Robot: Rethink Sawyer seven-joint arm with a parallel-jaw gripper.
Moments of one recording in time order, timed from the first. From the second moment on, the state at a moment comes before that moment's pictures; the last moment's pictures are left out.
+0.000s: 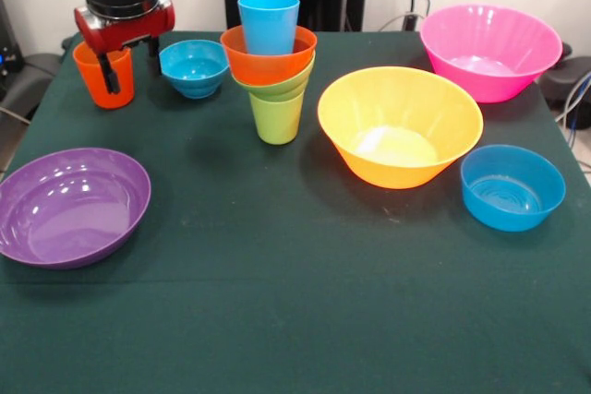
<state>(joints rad) -1.03 -0.60 0.74 1.70 -0.89 0.95 1.28</state>
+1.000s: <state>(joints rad) -1.11 -0.68 0.74 1.81 -0.85 0.95 1.28</state>
